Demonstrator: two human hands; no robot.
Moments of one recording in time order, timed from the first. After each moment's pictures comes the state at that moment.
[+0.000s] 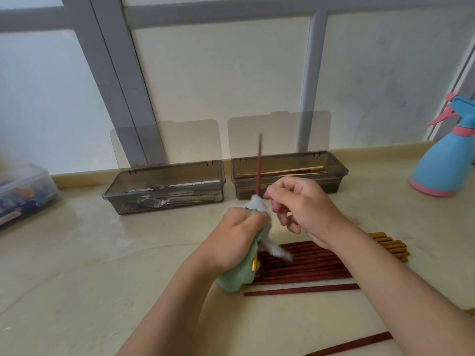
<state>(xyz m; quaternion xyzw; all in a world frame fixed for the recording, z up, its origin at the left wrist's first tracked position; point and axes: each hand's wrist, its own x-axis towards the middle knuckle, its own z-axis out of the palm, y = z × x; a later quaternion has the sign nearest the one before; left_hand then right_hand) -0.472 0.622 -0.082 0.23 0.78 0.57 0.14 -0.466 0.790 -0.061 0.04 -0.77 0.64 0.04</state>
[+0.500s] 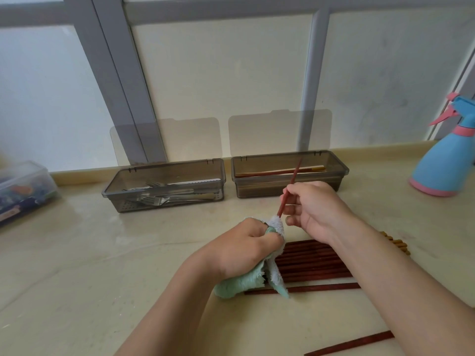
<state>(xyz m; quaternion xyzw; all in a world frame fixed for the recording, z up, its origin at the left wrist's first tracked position) -0.465 0.624 -0.080 0.27 0.83 0.45 0.20 -0.482 0.793 -0.066 -0.17 -0.63 0.75 0.02</state>
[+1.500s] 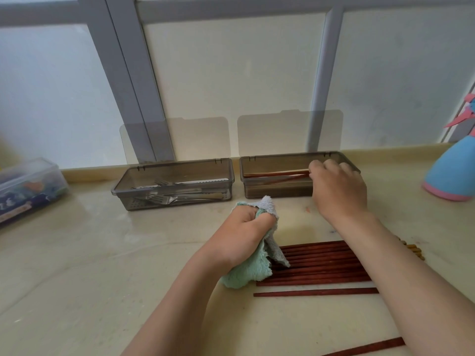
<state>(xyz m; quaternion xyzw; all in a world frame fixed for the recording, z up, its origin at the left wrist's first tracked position) -0.477 0.618 -0.083 0.19 0.80 0.55 0.12 -0.511 0.827 -0.076 -0.07 -0.97 -0.02 0.25</state>
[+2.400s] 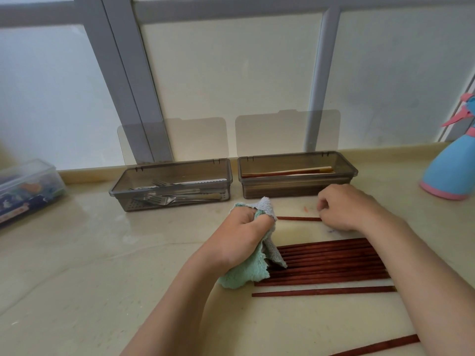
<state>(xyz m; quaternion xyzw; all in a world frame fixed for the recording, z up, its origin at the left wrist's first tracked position) -0.473 0.617 -0.077 0.19 0.81 0.53 0.13 -0.491 0.848 -0.065 -0.08 -0.99 0.08 -0.04</state>
